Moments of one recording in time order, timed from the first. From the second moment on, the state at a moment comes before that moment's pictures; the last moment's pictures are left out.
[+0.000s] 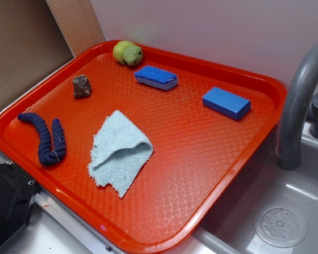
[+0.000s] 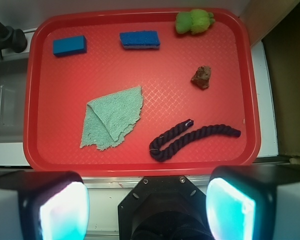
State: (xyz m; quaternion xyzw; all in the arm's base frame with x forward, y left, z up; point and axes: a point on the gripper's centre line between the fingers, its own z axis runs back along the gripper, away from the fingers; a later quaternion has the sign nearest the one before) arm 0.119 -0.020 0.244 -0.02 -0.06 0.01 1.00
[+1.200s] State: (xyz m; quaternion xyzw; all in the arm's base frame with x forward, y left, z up) arm 0.246 -0.040 0.152 0.02 -0.16 0.32 0.93
